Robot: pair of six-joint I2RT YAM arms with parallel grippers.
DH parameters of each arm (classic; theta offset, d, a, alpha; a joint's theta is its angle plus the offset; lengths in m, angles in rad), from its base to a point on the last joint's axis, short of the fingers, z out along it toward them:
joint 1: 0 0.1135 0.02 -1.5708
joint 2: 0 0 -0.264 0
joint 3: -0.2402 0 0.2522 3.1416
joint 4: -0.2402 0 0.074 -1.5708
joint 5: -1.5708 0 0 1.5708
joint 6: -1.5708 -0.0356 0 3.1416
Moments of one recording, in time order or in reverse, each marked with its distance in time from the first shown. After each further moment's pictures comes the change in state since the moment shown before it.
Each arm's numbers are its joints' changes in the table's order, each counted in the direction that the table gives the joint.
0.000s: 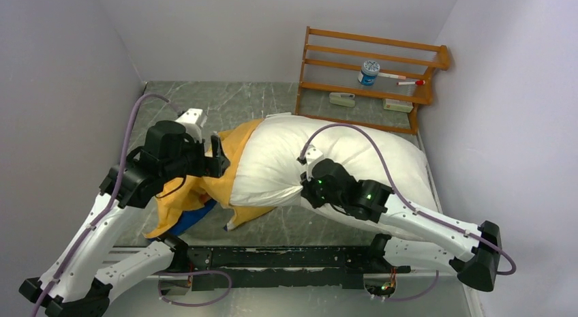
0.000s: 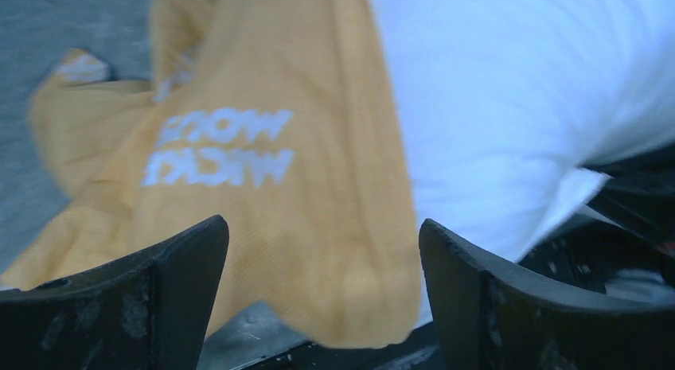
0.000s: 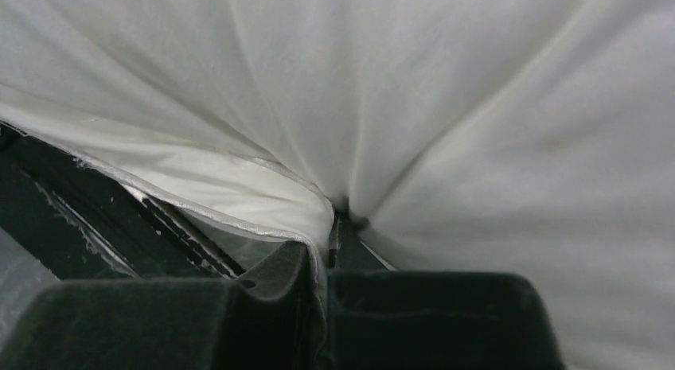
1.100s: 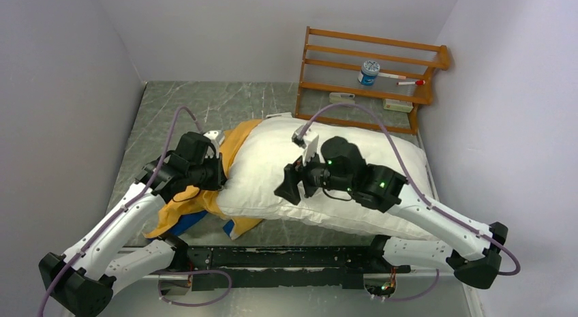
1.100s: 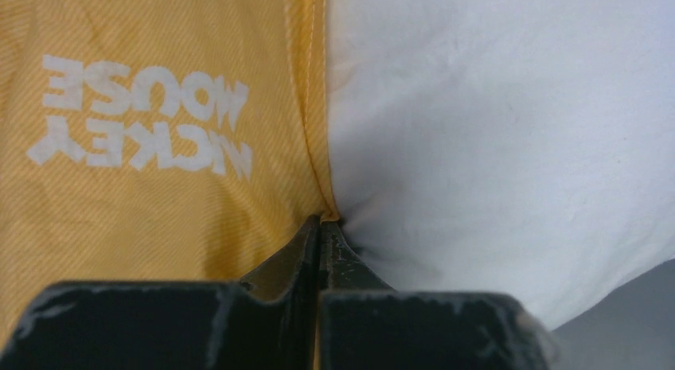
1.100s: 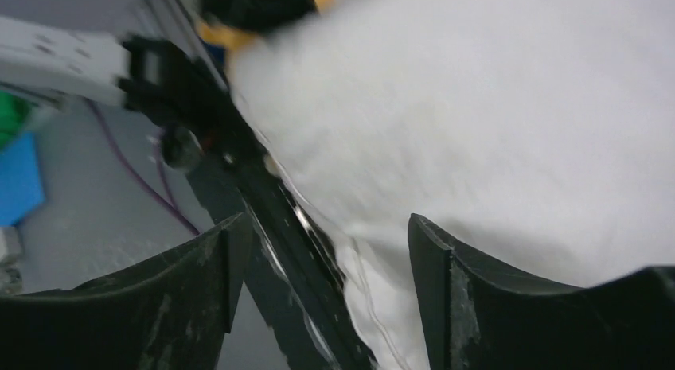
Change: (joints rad) left arm 0.000 0.071 0.294 0.127 -0.176 0.101; right arm -0.008 0.049 -0.239 -0.027 0.310 -0.014
